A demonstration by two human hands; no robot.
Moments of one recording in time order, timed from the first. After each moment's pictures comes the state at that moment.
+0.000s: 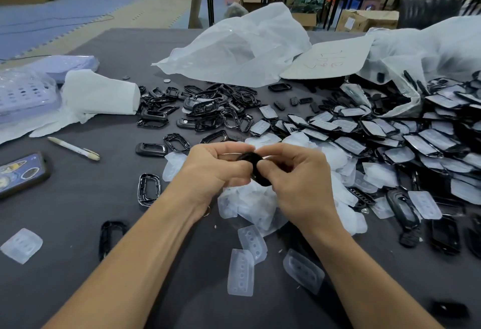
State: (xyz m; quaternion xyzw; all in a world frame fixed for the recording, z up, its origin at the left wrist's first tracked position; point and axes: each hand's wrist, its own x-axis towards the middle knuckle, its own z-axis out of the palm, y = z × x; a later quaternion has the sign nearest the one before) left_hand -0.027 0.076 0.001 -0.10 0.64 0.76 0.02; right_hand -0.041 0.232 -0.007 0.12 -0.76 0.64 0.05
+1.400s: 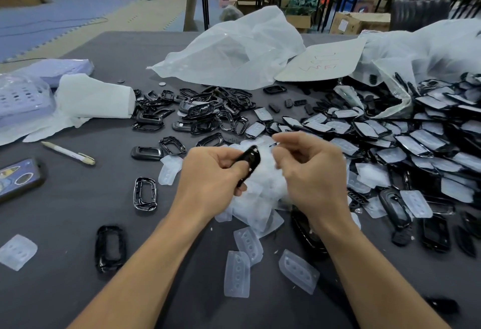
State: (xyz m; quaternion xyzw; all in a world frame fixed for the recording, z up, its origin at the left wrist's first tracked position) left_hand -0.025 0.085 -0.009 -0.08 0.77 0.63 -0.10; right_hand -0.053 0.251 -0.002 0.08 -0.79 0.59 0.15
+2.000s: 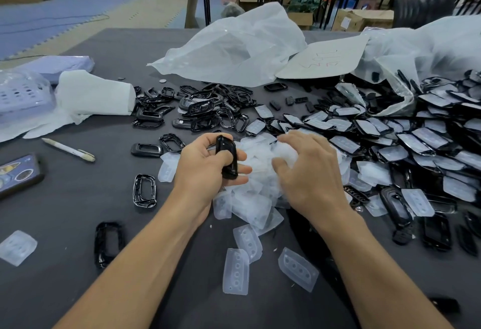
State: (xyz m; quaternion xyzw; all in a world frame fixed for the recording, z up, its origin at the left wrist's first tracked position) left_hand -0.034 0.080 -0.013 -0.14 0.63 0.76 -0.10; right_hand -0.063 0.254 -0.010 0.12 -0.94 0.29 0.15
